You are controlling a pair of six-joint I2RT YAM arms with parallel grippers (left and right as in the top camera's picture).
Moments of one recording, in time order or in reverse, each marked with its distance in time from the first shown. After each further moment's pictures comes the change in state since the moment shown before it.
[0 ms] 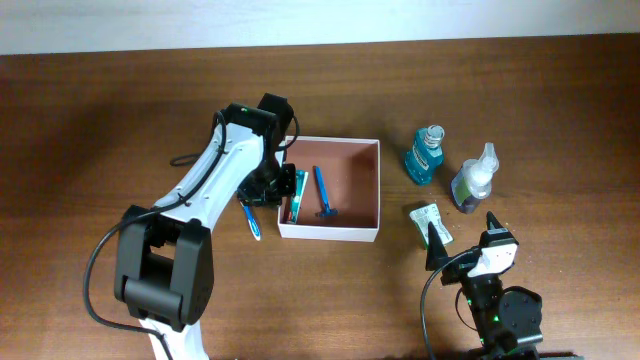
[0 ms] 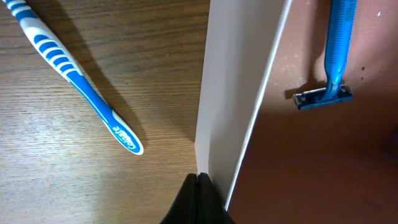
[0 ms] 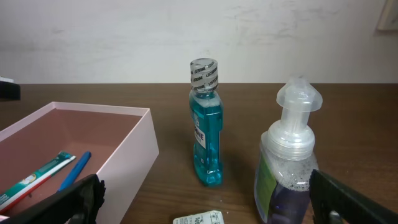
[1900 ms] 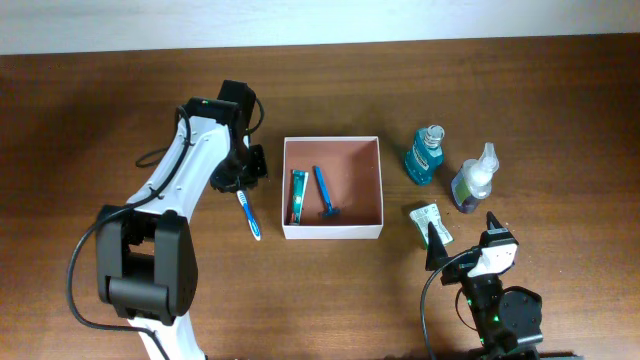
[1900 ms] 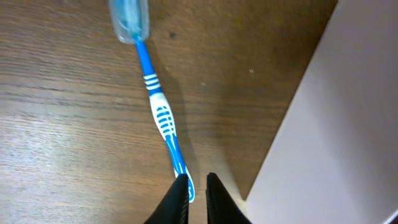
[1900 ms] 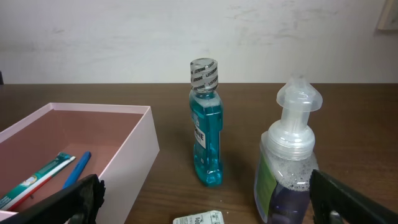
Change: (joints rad) left arm 0.148 0.000 0.000 0.104 -0.088 -0.058; right arm 0.000 0.000 0.000 0.000 0.000 0.000
